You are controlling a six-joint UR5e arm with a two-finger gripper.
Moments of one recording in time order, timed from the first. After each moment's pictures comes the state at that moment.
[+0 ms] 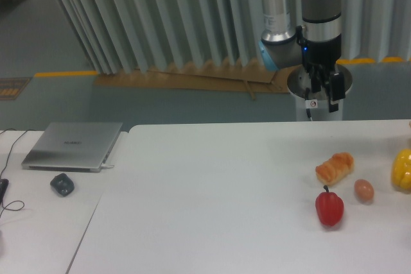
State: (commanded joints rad) arm 2.40 -1.50 -1.64 -1.42 1.57 1.42
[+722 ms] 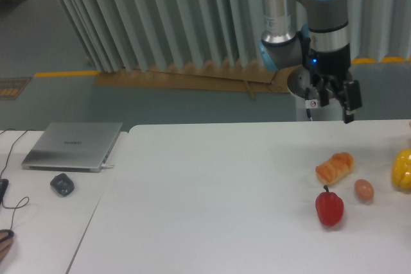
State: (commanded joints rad) arm 2.42 -1.58 -1.59 -1.31 1.69 1.32
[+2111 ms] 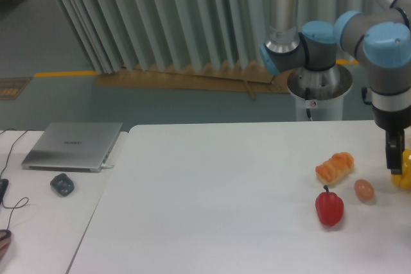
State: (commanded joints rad) arm 2.56 -1.88 -1.47 -1.28 1.71 2.19
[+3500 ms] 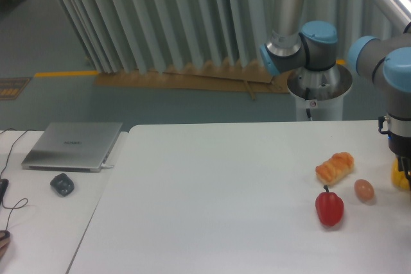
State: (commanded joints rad) arm 2.57 -1.93 -1.46 -1.14 1.52 1.79
